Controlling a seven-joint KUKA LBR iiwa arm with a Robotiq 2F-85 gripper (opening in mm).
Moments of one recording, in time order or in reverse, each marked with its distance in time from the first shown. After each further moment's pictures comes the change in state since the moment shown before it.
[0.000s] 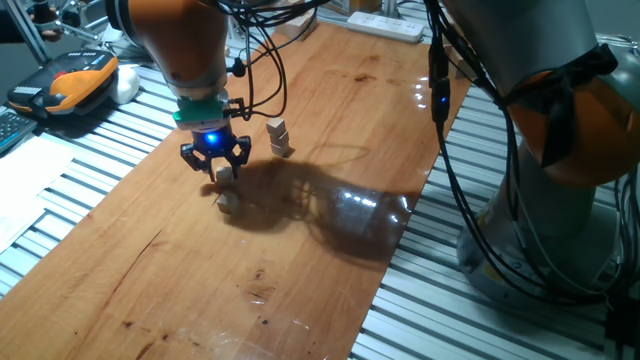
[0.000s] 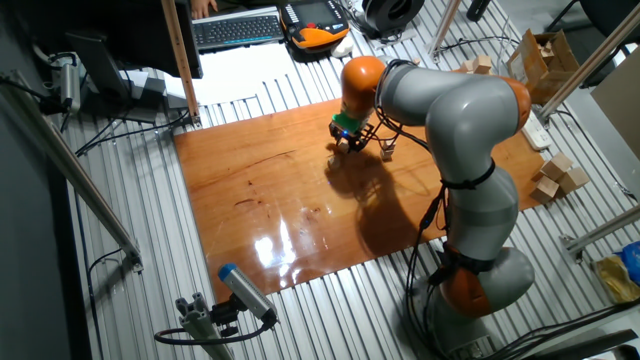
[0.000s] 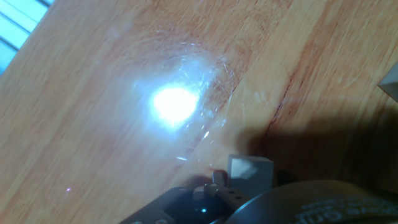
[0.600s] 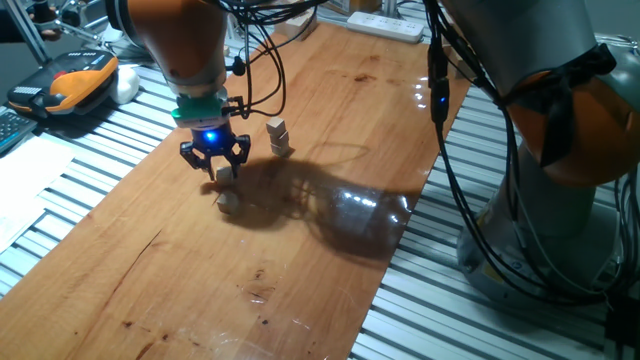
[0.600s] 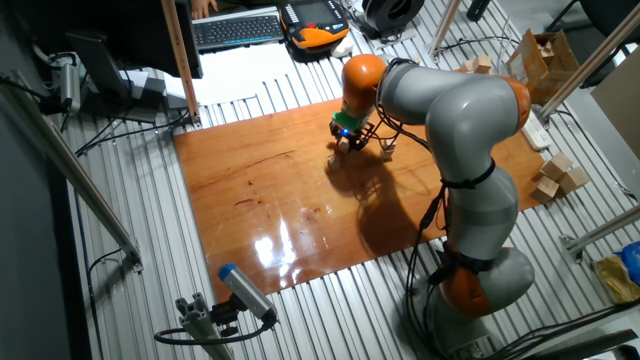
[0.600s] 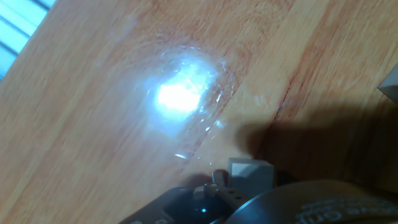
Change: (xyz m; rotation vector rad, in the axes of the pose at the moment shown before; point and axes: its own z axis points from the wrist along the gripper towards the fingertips) arm -0.003 0.000 -0.001 0.006 -0.002 0.041
